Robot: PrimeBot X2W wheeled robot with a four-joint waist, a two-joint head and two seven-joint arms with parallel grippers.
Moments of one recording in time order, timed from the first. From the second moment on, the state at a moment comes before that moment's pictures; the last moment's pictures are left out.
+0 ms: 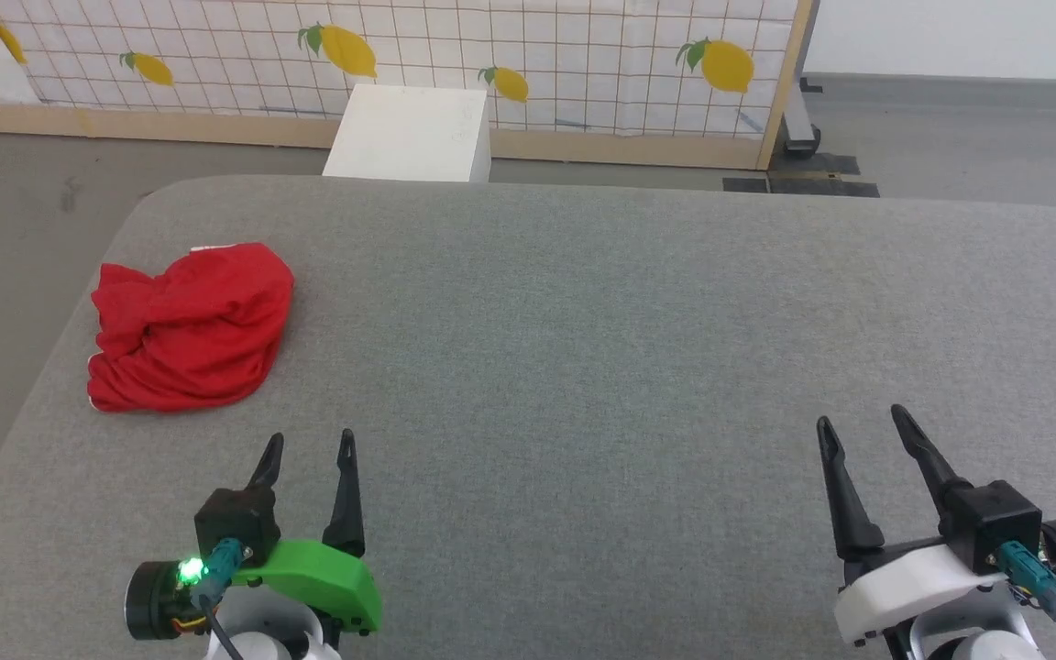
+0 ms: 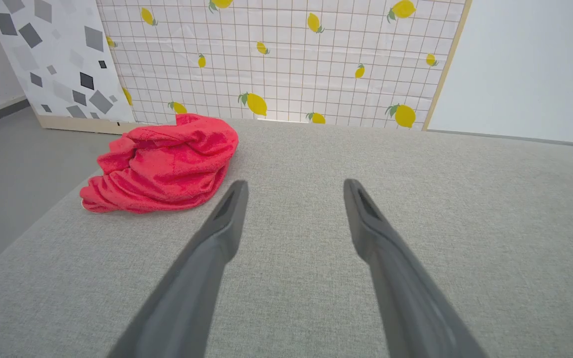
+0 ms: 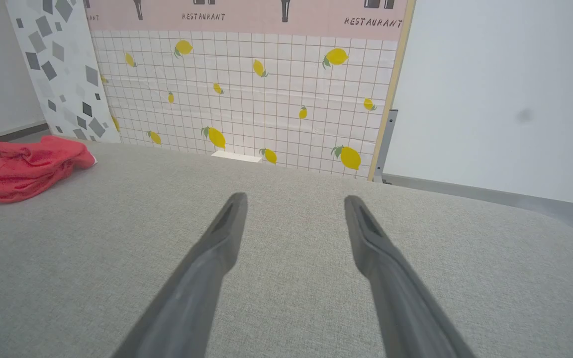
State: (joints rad) left arm -0.05 0.09 -0.11 0.20 -0.17 0.04 -0.18; right arm 0.02 -0.05 -0.02 0.09 0.00 0.13 -0.17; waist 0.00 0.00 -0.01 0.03
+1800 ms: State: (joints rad) left arm -0.08 0.13 -0.11 0.25 -0.23 0.08 -0.26; right arm 0.00 -0.05 -0.03 0.13 0.00 0.13 -0.25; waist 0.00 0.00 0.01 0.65
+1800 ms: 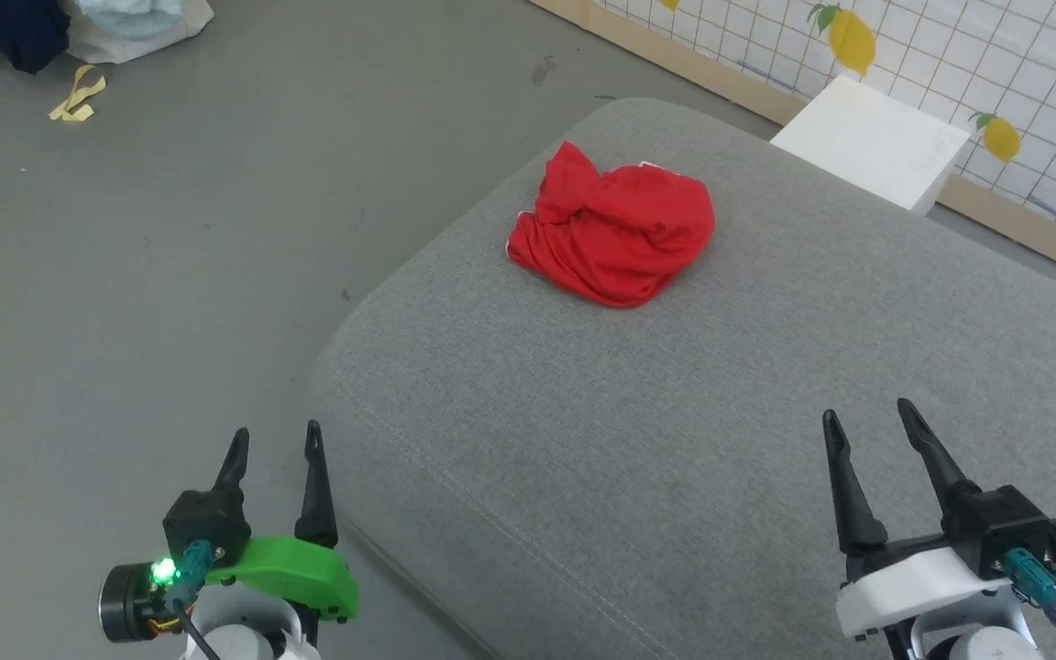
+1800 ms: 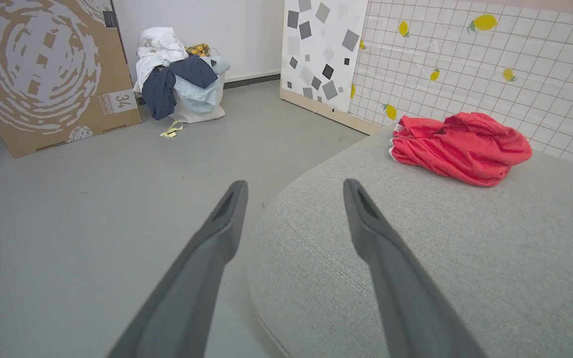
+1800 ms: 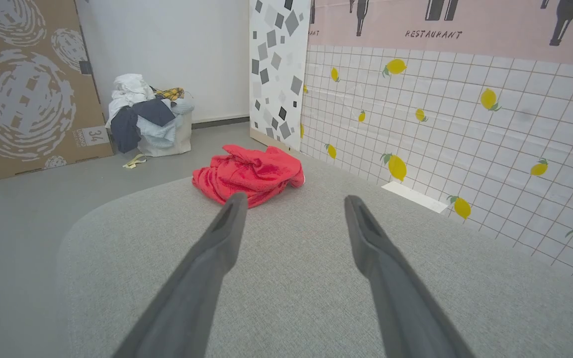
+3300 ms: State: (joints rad) left arm -0.88 0.46 0.15 0.38 -0.72 0.25 0.88; right arm -0.32 -0.05 0.06 0.05 0.06 0.13 -0.26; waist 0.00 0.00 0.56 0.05
